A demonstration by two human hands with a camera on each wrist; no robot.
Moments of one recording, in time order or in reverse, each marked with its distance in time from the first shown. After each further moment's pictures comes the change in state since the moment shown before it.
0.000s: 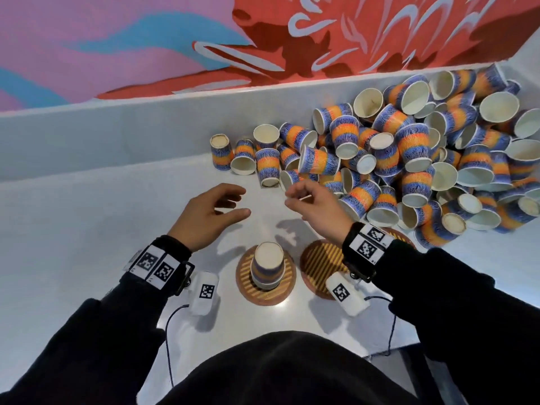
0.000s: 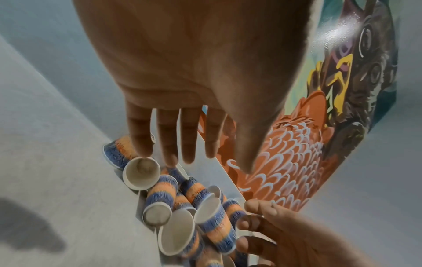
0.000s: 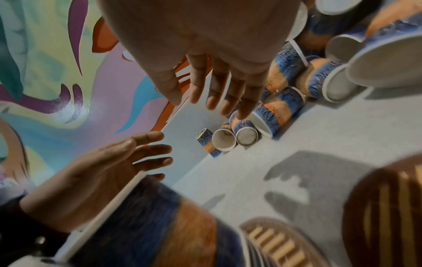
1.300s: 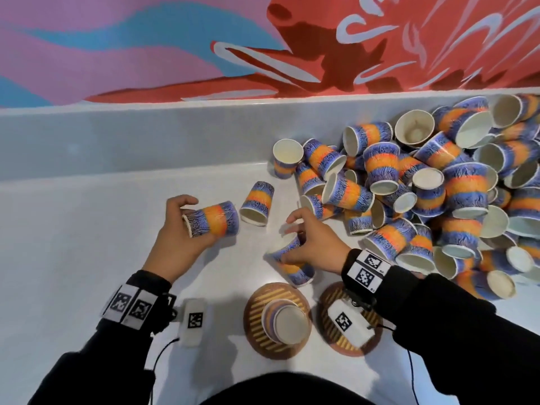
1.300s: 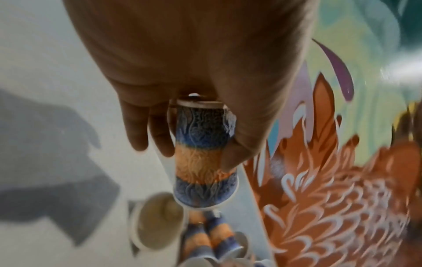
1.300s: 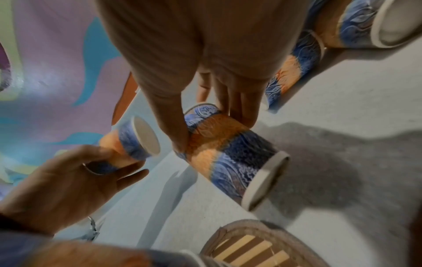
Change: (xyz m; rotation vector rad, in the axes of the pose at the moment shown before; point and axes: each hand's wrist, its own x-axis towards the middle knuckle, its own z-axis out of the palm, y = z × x) left_hand 0.045 -0.077 -0.036 -0.178 0.275 -0.217; right_hand 0.085 0.033 0.035 -0.227 -0.348 0.156
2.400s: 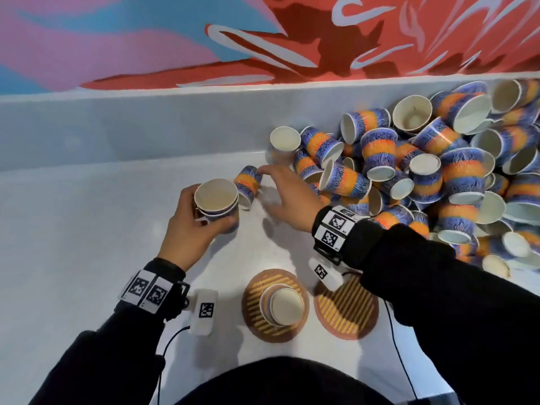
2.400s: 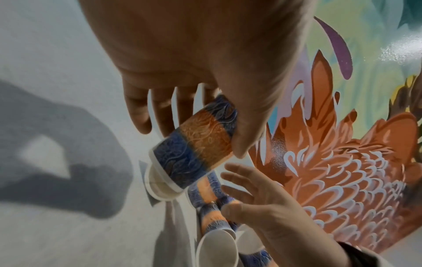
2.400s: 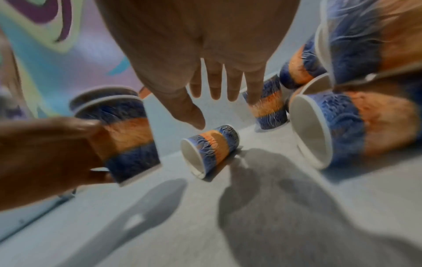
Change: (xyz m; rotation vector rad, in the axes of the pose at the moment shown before) left_hand -0.010 0.011 0.022 -0.094 0.028 0.023; right_hand 0.040 -0.053 -0.003 -0.357 0.134 -0.355
